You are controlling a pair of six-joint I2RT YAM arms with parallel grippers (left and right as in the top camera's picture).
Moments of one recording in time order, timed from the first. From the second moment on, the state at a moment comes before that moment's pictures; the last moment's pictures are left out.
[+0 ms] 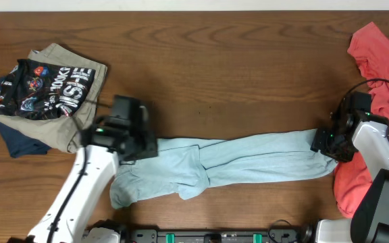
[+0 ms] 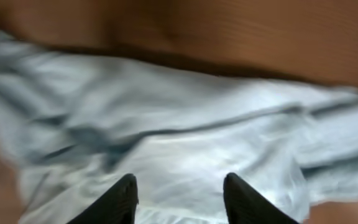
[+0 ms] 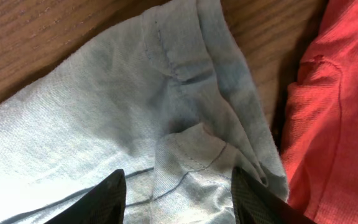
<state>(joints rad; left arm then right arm) -0.26 1.29 0.86 -0.86 0.18 -0.33 -0.27 1.58 0.87 -0.79 -0.01 0.17</state>
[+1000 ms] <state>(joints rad) -0.63 1.65 0.86 -0.51 0.20 -0.26 -0.27 1.58 0.87 -0.79 -0.01 0.17</state>
